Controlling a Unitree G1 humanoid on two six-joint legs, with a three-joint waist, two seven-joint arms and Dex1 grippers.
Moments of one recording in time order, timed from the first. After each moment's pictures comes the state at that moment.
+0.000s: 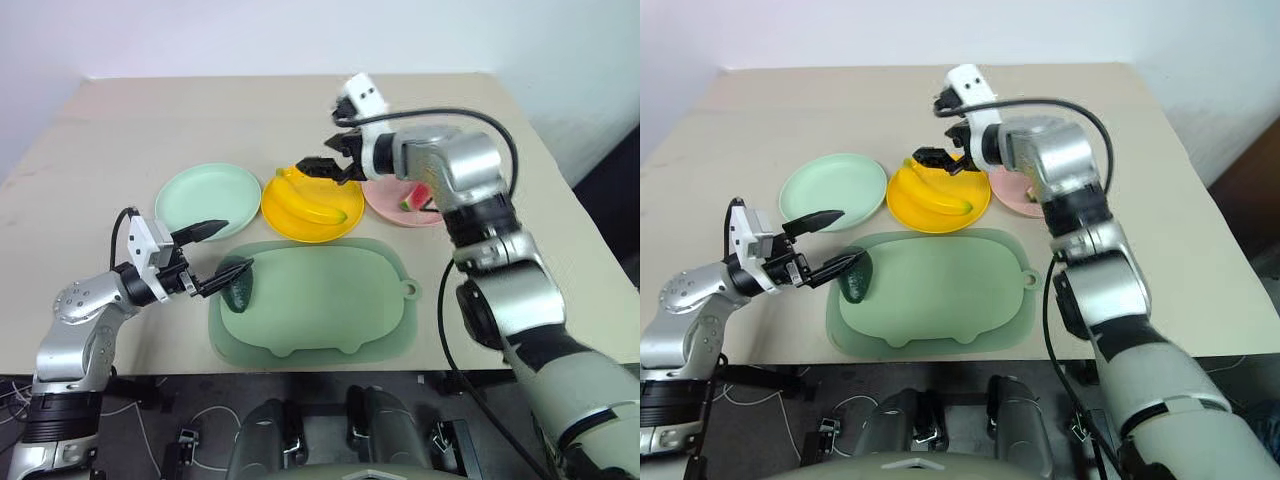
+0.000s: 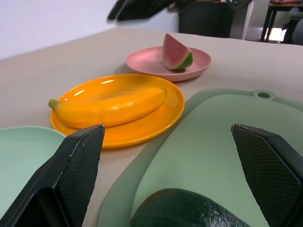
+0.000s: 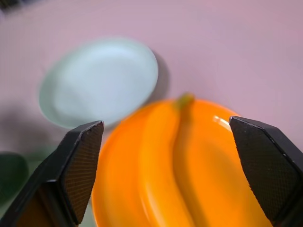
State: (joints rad) left arm -0.17 0.63 0.22 -0.10 -0.54 0.15 -1.03; right arm -1.11 -0.27 0.06 0.33 0.27 0.83 0.72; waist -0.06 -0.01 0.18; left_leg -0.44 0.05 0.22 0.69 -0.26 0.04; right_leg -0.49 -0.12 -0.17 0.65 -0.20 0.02
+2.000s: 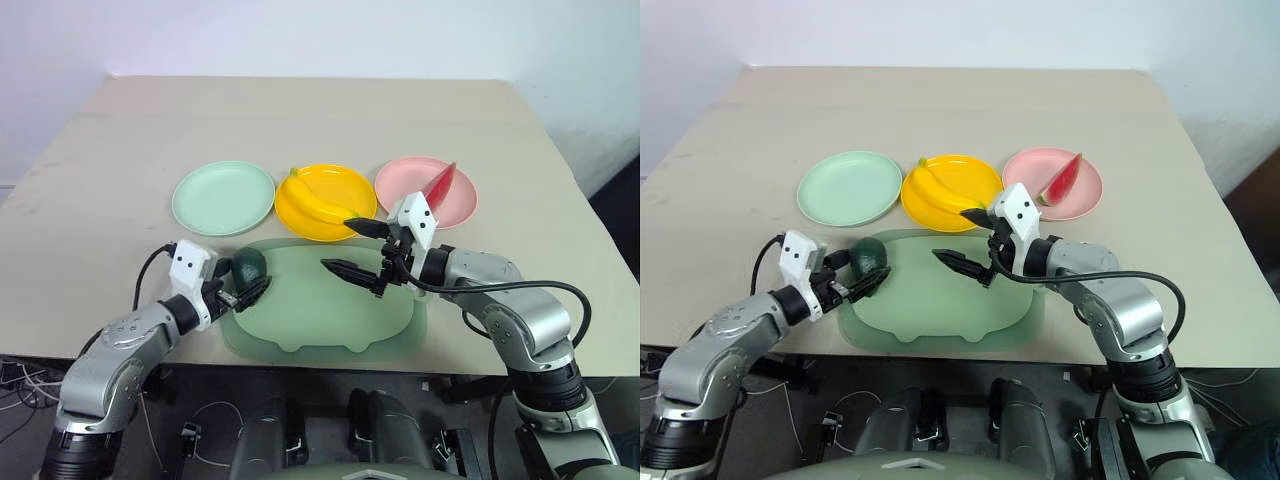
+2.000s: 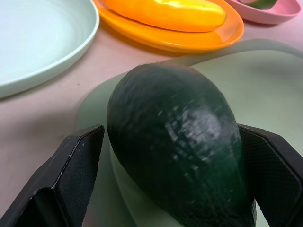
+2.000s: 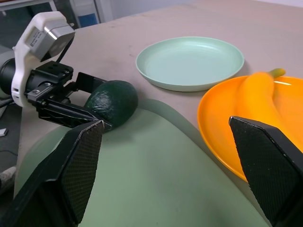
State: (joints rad) left arm -0.05 0.55 0.10 -0.38 -0.55 0.64 -0.49; right arm -0.41 -0.46 0.10 -0.42 0.49 0.74 0.68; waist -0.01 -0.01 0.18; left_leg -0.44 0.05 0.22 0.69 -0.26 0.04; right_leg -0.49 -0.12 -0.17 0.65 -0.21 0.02
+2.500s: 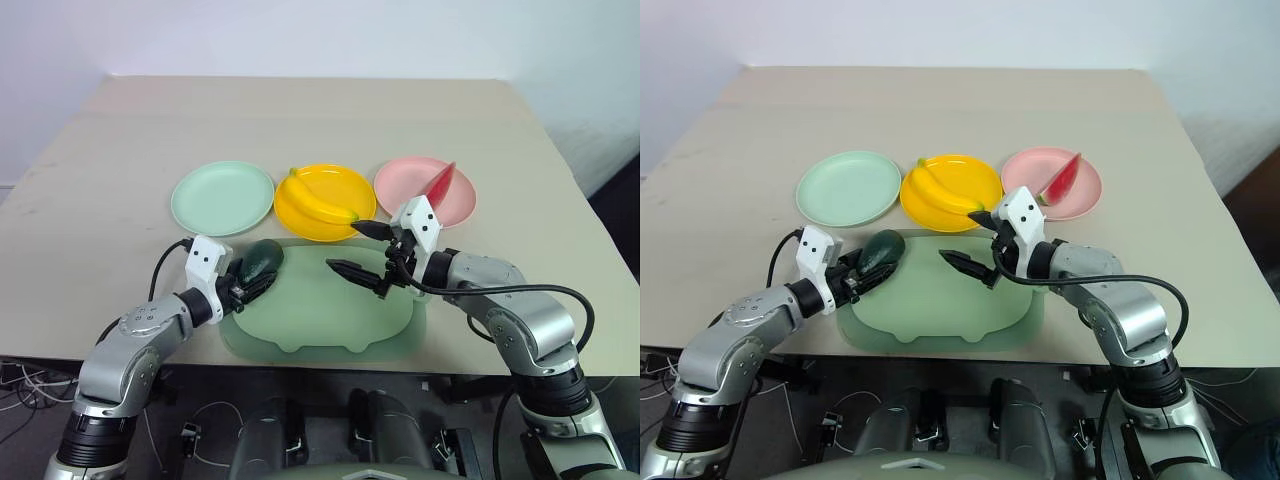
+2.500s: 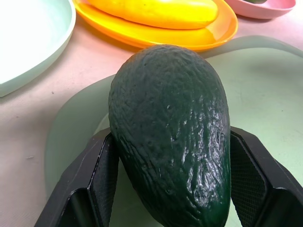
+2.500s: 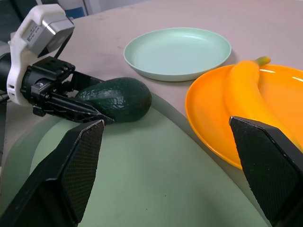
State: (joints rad) left arm -0.10 0.52 0.06 -0.36 -0.53 0.67 -0.50; right arm -0.38 -0.47 0.10 -0.43 0.48 0.74 0.65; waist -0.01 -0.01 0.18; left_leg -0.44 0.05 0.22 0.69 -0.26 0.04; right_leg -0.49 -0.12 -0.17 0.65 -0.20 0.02
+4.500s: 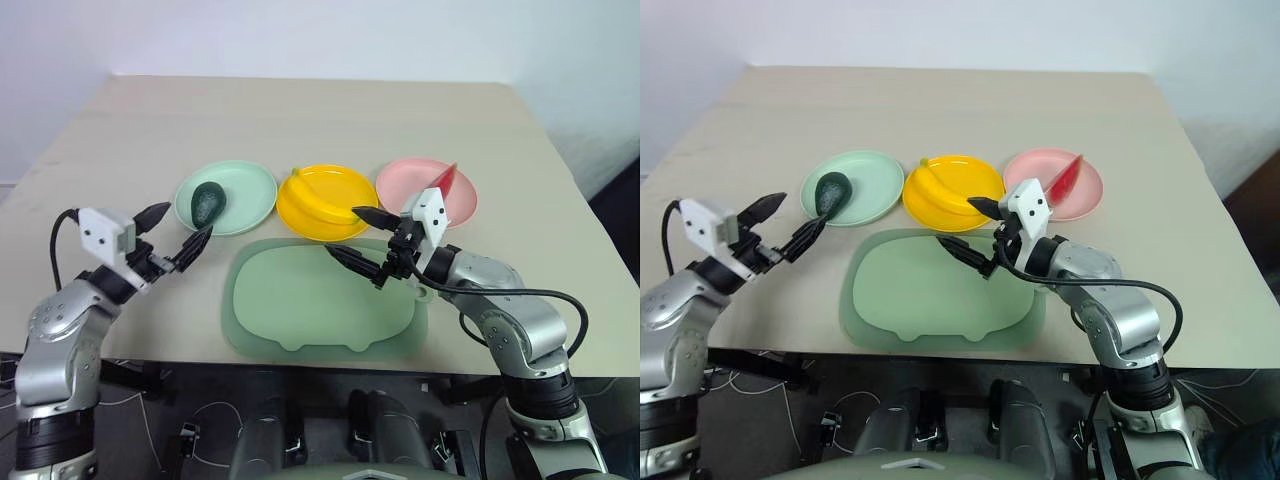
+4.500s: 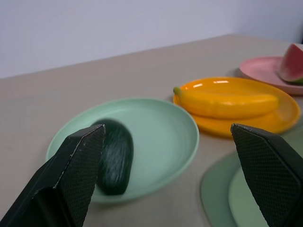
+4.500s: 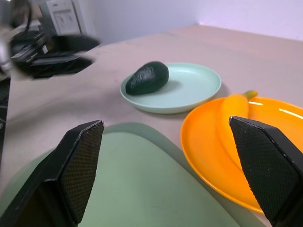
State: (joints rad) left arm -0.05 0.58 0.42 -0.20 -0.54 0.22 -0.75; right arm -0.35 -0.39 0.05 -0.44 0.50 0.64 0.63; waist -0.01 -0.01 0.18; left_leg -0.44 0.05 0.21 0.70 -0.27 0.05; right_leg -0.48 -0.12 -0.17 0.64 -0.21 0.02
